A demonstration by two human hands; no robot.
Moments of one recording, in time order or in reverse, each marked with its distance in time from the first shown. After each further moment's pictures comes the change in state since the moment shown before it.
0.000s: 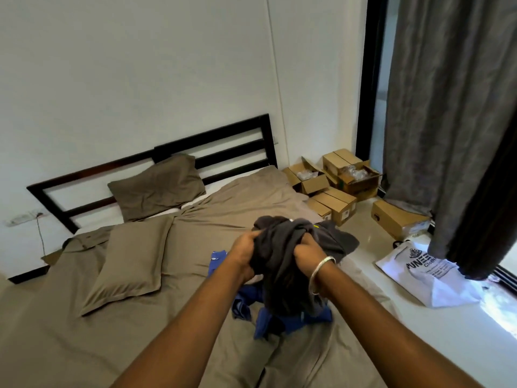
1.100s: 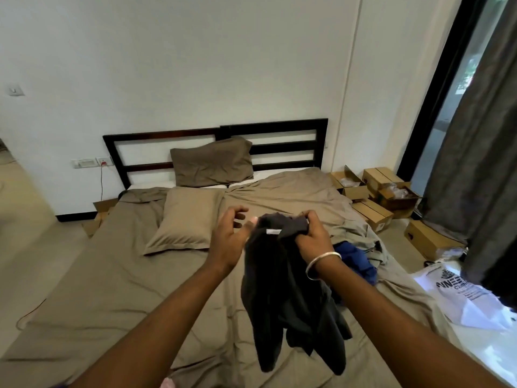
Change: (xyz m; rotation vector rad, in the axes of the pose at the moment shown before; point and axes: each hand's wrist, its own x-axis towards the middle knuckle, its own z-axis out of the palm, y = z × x) left_hand -0.186 -0.006 -0.362 0.499 0.277 0.751; right_hand -0.140 -0.015 0.305 -0.139 0.045 -0.386
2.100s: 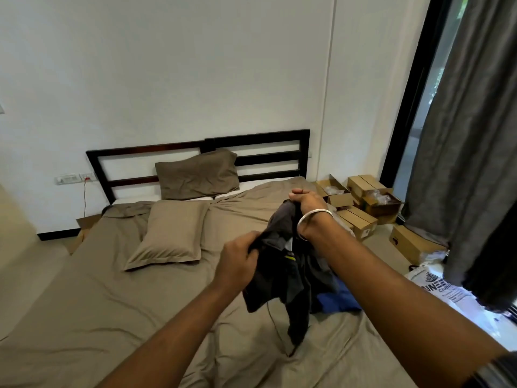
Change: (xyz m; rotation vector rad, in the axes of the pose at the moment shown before) left_hand -0.028 0.018 0.088 0.219 -0.083 0.325; right_hand 0.047 -0.056 -0.074 0.681 0.205 0.378
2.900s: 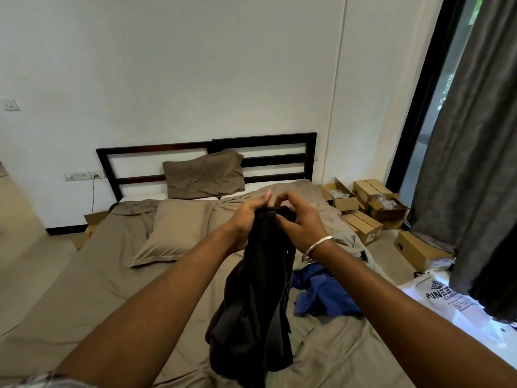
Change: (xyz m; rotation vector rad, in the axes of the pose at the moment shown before) left_hand 0.068 0.041 -0.038 -0.834 -0.385 -0.517; right_hand -0.028 0.031 -0.012 -0.733 -0.442 -0.770
